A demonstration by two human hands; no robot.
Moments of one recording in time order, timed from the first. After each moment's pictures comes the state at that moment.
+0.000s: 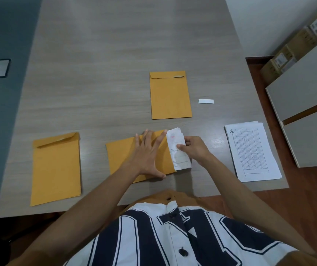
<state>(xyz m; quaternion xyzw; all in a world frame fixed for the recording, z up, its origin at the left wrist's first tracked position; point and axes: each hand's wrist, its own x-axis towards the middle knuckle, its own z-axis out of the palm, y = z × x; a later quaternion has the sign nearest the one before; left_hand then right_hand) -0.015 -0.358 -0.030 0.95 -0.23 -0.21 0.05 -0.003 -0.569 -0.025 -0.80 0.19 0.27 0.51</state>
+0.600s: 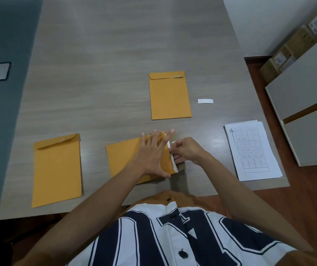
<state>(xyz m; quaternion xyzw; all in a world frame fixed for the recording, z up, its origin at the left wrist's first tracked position) -0.016 -0.372 -0.021 0.94 -0.26 -0.19 0.06 -0.003 -0.550 -0.008 -0.74 0.17 0.36 0.55</state>
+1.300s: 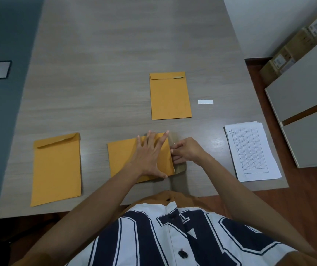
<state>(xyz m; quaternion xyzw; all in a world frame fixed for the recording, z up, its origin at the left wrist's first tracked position) -0.018 -0.366 -0.031 0.95 -0.23 -0.20 0.03 -0.004 -0.553 -0.013 -0.75 0.17 0.35 0.53</state>
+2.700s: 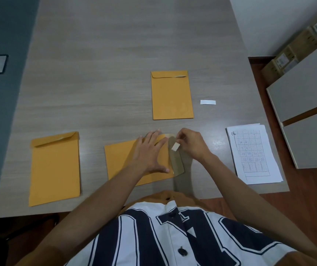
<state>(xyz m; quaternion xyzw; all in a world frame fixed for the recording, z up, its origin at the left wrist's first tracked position) -0.005 -0.368 -0.048 0.96 -0.21 -0.19 0.00 0.020 -0.565 -0.039 -0.93 -0.01 0.15 0.34</state>
